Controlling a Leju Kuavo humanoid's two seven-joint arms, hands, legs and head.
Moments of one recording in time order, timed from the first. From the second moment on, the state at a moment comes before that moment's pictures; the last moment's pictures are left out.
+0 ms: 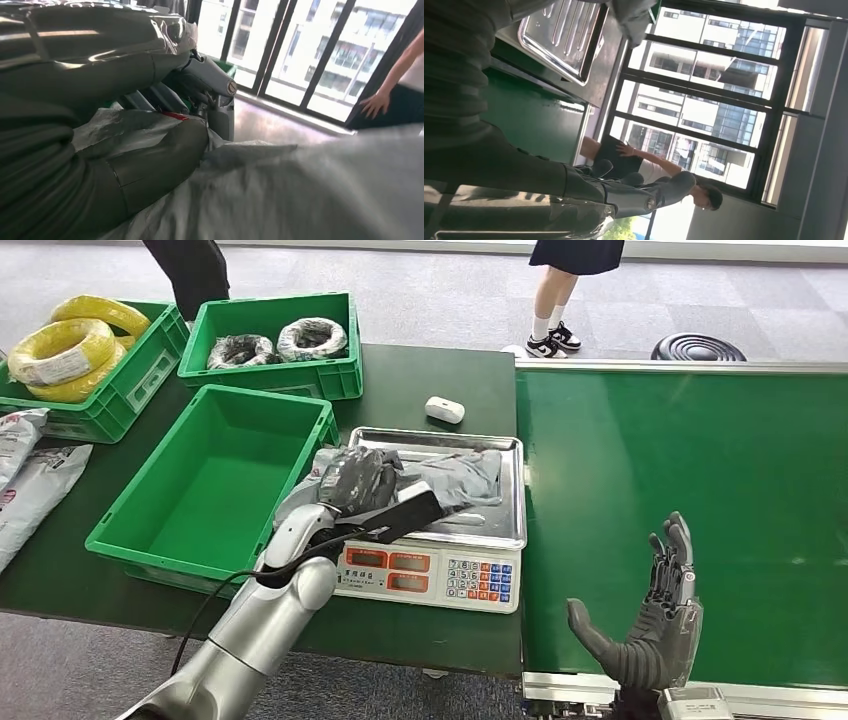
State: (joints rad) left arm -0.58 -0.17 -0.46 -1.10 -0.91 0.16 -0.04; right arm 0.19 0.05 0.10 -1.79 0.21 -0.29 -0.68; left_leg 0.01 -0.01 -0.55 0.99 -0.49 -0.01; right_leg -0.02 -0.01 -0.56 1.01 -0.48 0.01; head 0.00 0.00
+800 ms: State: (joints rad) left arm -0.66 0.05 0.05 -1.25 -1.03 0.12 0.17; right arm 0.19 0.06 0.09 -1.82 0.23 -0.28 -0.64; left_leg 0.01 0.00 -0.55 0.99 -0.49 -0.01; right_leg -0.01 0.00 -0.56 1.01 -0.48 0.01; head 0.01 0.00
